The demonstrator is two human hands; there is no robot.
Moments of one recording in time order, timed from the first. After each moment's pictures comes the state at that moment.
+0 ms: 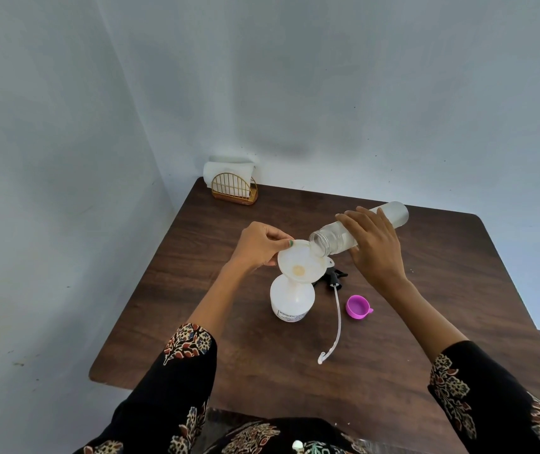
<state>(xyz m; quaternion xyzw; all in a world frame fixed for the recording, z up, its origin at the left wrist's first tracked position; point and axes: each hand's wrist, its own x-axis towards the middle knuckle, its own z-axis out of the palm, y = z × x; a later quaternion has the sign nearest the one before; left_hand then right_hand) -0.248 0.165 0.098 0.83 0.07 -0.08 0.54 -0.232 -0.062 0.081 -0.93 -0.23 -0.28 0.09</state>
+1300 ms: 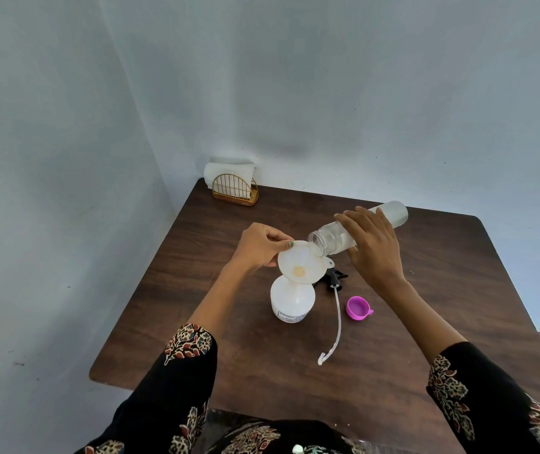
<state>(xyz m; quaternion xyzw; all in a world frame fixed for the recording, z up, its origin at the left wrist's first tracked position) -0.249 0.166 0.099 0.82 0.06 -0.09 0.56 -0.229 -0.060 0.081 -0.93 -0.22 -0.28 0.08</state>
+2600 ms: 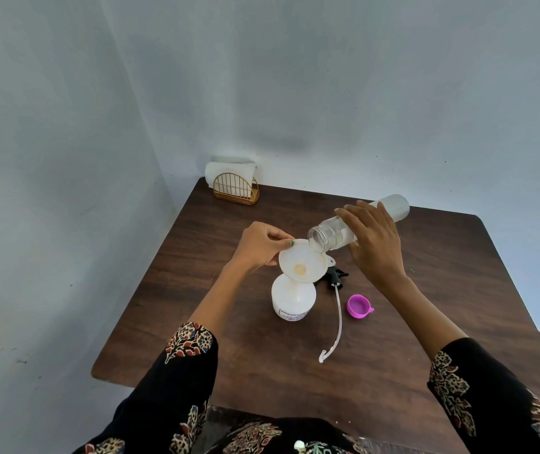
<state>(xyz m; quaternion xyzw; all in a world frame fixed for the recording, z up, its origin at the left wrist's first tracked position) -0.250 0.166 0.098 0.83 0.07 -0.08 0.55 -0.230 -0.057 0.088 -0.93 -0.22 -0.29 0.09</state>
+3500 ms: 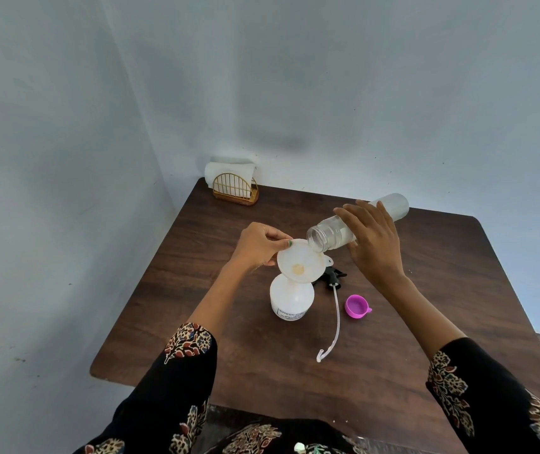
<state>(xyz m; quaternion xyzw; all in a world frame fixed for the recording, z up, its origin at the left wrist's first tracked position) -0.253 0.166 0.099 0.83 0.08 -0.08 0.54 -0.231 -0.057 0.091 -0.92 -0.23 -0.30 0.08</state>
